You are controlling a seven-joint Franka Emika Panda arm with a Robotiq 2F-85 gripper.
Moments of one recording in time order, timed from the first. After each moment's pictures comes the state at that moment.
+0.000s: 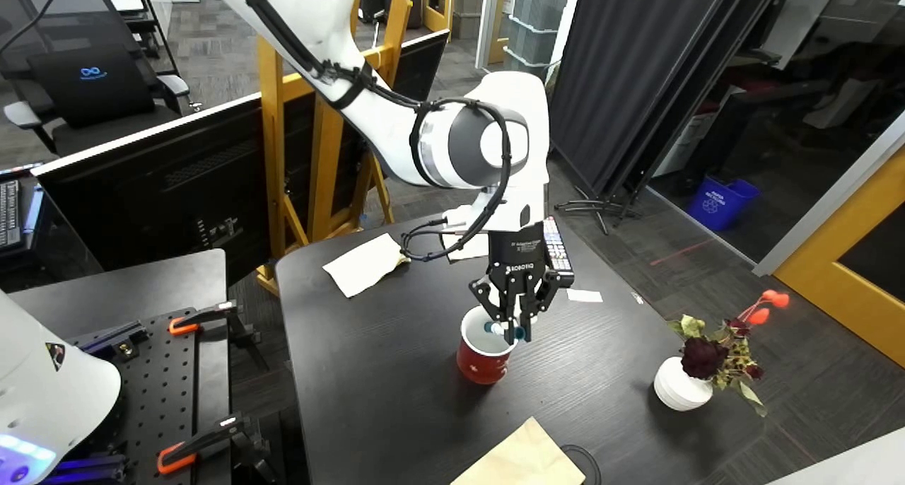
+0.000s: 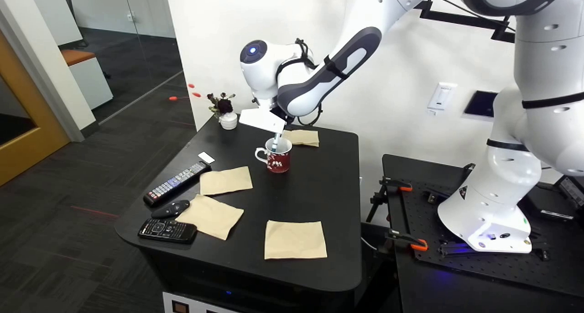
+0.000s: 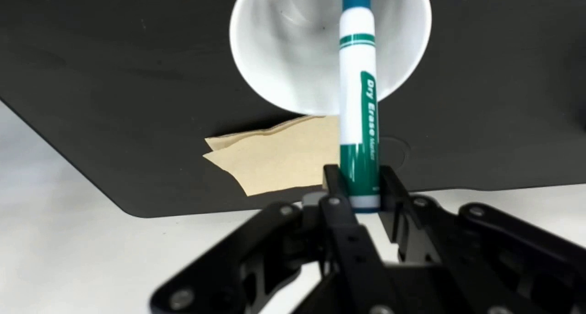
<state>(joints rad) 0.05 0.49 -0.22 -1.90 -0.58 2.30 1.99</state>
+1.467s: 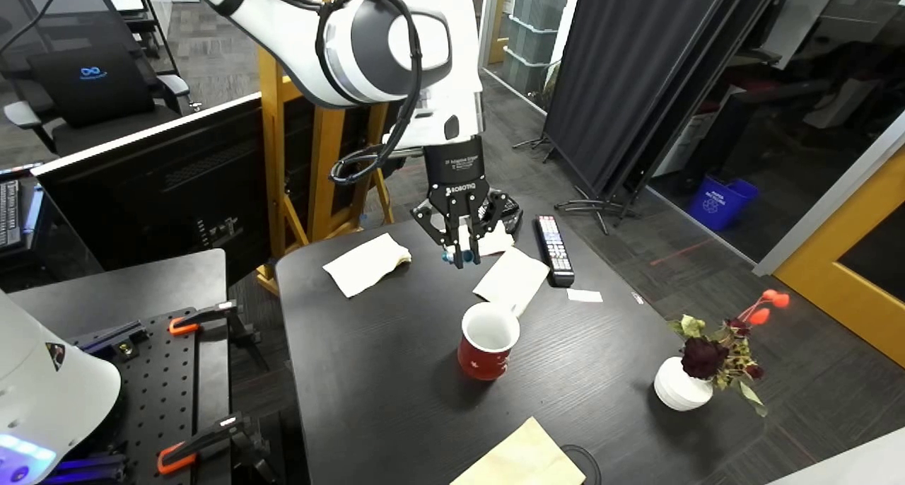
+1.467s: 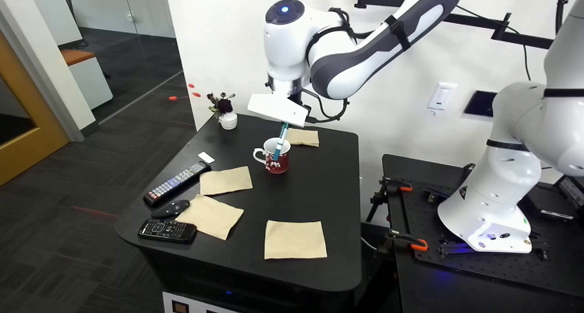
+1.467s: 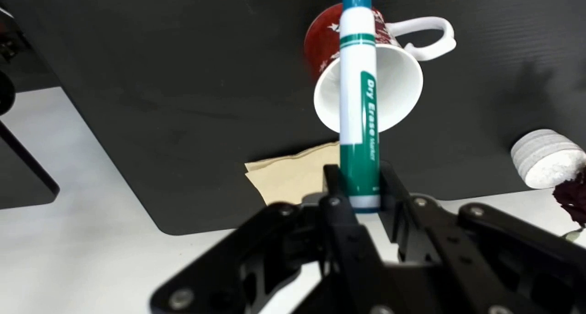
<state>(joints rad) 0.07 0.14 -0.10 -2.18 -0.55 2.30 2.03</state>
